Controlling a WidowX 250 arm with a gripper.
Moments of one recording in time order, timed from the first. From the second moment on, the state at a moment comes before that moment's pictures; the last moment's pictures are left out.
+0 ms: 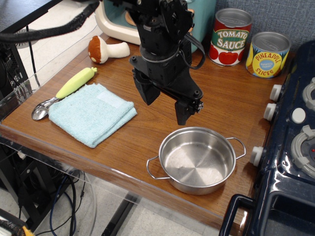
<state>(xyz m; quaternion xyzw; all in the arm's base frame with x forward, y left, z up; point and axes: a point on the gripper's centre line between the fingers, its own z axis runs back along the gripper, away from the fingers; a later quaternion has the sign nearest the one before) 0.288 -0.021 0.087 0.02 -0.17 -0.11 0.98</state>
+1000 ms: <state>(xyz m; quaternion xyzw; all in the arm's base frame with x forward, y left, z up) 0.291 0.068 0.068 0.06 -0.14 0.04 0.99</state>
